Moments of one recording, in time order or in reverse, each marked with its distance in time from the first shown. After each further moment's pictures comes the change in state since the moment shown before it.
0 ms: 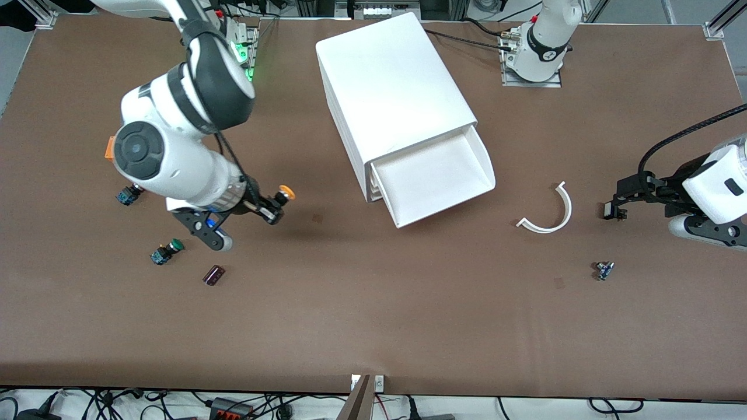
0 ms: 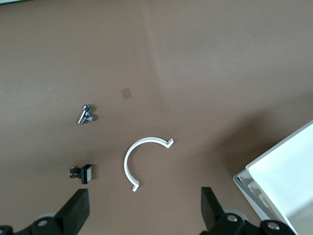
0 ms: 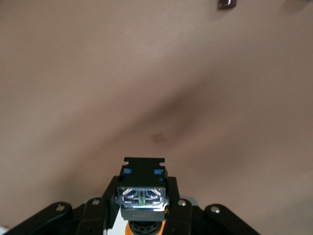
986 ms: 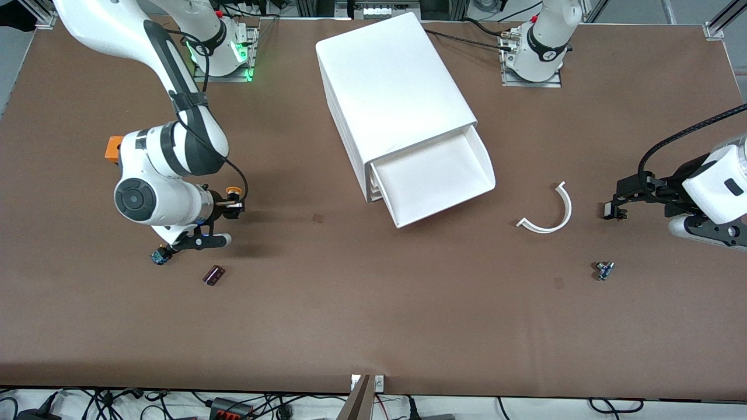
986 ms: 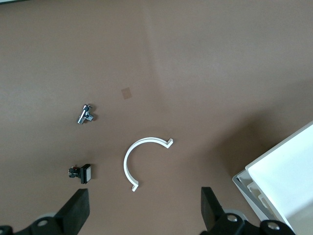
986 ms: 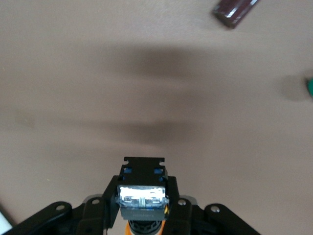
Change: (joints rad) left arm 0.000 0.000 -0.001 0.000 0.000 0.000 -0.027; right arm -0.126 0.016 -0.002 -0.363 -0.091 0.197 -0.818
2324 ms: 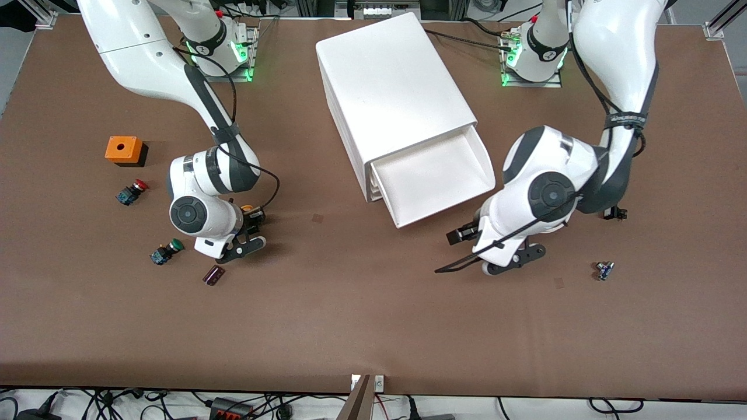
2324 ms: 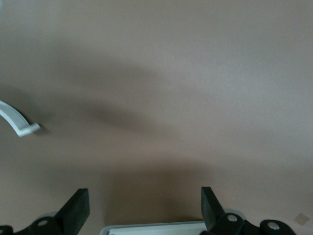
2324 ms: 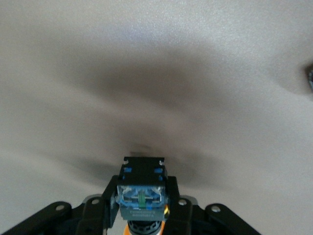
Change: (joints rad) left arm -0.260 0.178 -0.113 -0.324 0.006 0.473 -0.908; right arm 0.036 0.168 0.008 -0.004 -0.074 0.220 -0.214
